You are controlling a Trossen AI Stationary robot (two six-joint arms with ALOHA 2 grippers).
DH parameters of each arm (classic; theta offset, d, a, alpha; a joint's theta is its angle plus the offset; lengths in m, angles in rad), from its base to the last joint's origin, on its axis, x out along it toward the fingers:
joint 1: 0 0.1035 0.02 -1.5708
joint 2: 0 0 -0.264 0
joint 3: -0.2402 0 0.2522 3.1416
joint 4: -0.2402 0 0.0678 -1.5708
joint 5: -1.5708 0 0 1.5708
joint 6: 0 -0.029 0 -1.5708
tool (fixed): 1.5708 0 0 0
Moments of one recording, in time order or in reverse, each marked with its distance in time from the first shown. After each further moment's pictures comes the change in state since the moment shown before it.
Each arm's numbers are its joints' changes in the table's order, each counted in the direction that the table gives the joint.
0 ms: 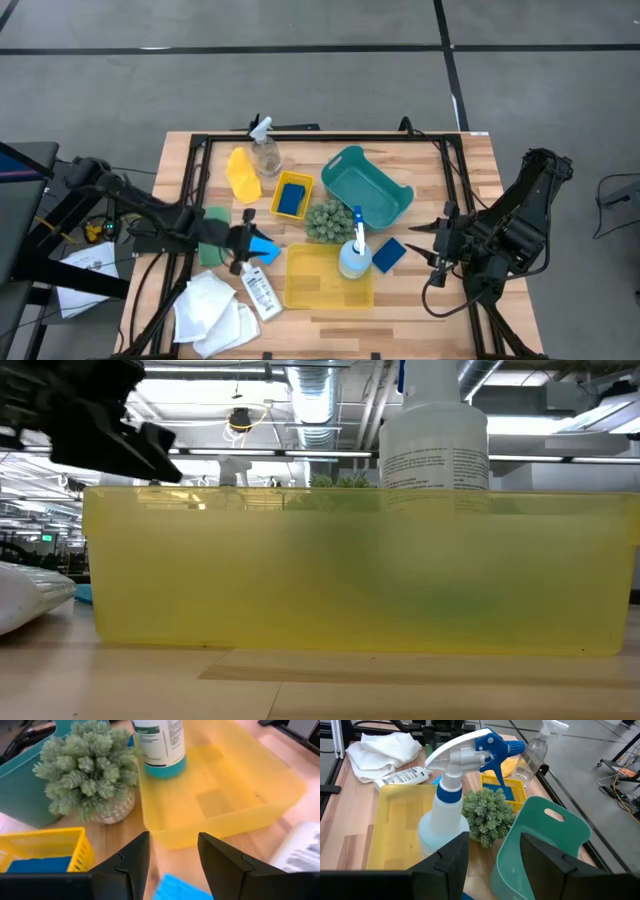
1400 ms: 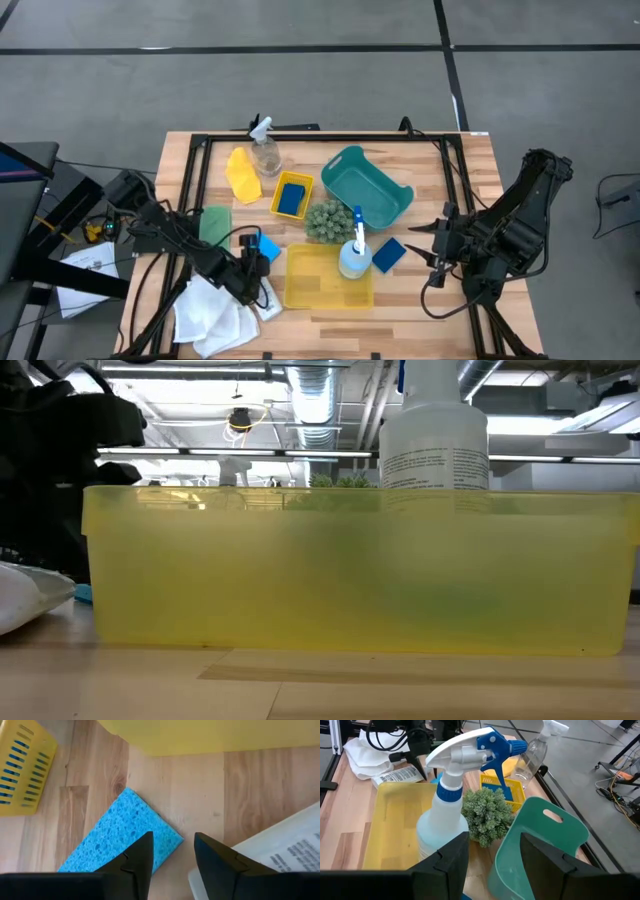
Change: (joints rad) left arm -0.270 0.640 -0.370 -0.504 0.278 0.631; right arm 0.000 0.009 0.002 0.001 -0.003 0.015
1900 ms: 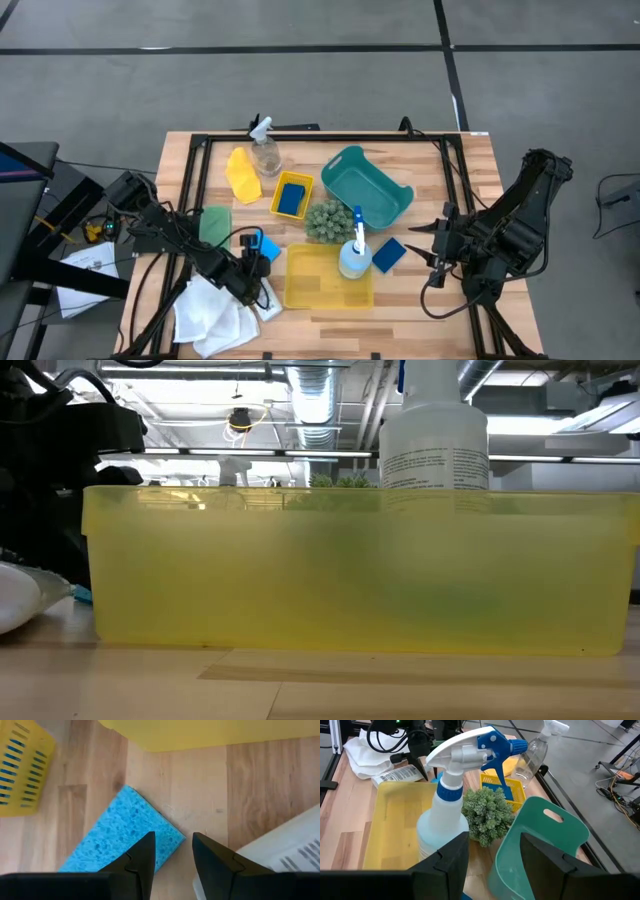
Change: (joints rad) left arm 0.014 0.019 0.000 0.002 -0.002 -0.020; right arm 0.000 0.000 0.000 0.000 0.002 0.000
